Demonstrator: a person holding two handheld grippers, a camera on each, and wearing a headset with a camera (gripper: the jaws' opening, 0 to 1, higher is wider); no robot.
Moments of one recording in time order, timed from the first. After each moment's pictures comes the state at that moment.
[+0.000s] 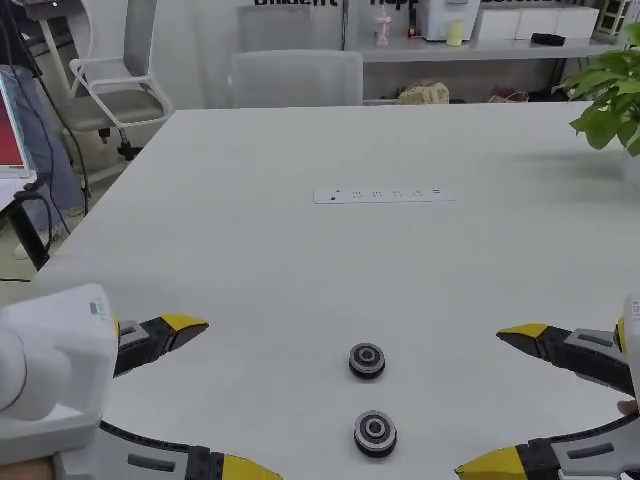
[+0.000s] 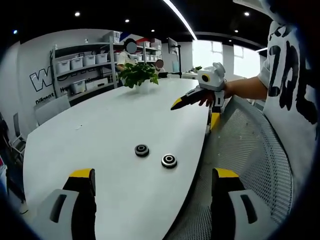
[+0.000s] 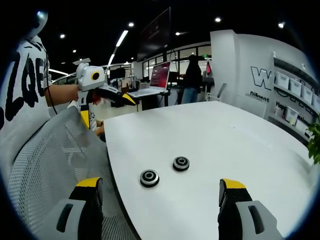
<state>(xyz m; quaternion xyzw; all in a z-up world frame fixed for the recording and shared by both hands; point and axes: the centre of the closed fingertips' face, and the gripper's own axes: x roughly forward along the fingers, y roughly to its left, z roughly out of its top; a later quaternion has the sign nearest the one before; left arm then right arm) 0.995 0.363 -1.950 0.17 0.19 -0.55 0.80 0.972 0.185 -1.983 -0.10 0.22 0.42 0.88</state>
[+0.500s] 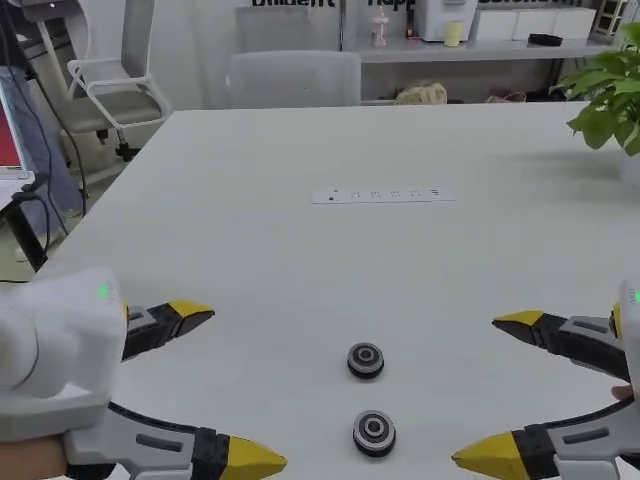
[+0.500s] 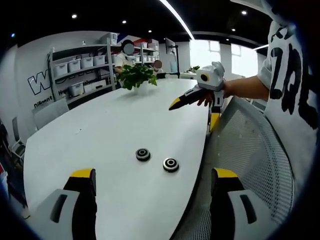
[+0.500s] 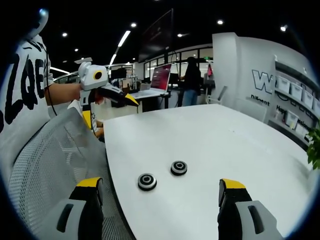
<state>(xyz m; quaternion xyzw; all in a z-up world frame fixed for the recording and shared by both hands) 1.002 0.354 -1.944 0.18 0.18 -0.55 0.79 0.978 0.186 -1.975 -0.11 0.21 0.42 0.88</state>
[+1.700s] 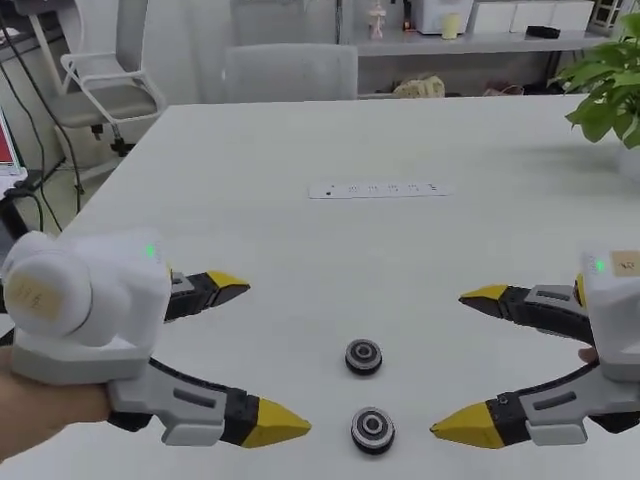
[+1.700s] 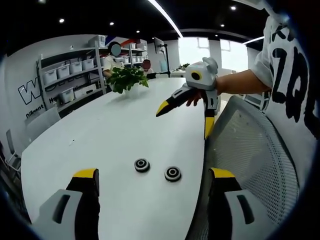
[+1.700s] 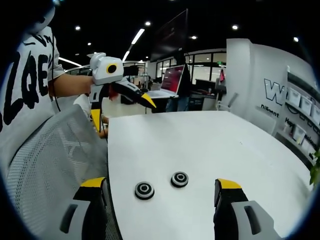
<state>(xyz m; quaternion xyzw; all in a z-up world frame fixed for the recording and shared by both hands) 1.017 0.324 -1.937 0.20 0.17 -0.59 0.77 0.996 0.205 -1.966 -0.15 0.19 0.46 0.85</state>
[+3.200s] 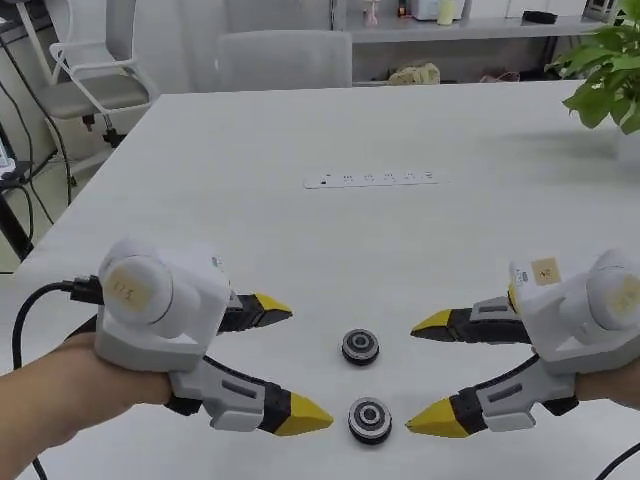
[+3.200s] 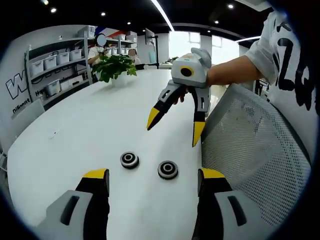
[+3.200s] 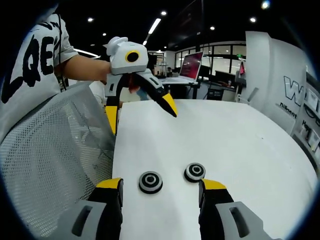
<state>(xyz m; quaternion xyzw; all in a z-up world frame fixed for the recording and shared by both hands) 1.022 0.298 -1.990 0.21 0.21 -0.63 0.72 1.001 0.223 -2.018 -0.17 0.24 0.53 0.80</state>
